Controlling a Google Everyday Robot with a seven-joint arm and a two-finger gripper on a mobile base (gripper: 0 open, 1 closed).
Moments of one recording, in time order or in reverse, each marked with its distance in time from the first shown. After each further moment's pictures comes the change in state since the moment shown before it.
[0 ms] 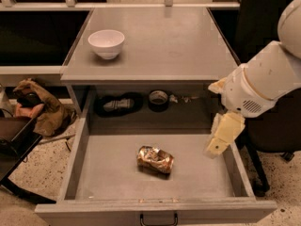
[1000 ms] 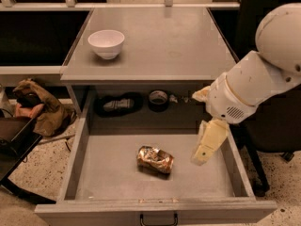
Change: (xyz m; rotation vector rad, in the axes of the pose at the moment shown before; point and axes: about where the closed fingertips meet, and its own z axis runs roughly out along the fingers) arm -0.021 0.017 0.030 -0.092 -0.044 -0.046
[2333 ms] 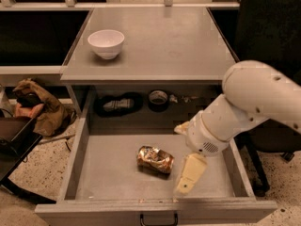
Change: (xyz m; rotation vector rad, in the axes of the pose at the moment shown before) arm 0.013 0.044 0.086 -0.143 -0.028 0.017
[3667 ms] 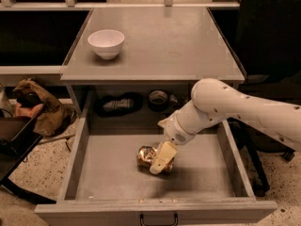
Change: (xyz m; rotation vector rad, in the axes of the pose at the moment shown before) arm -0.014 -0.098 0.105 0.022 -0.100 0.032
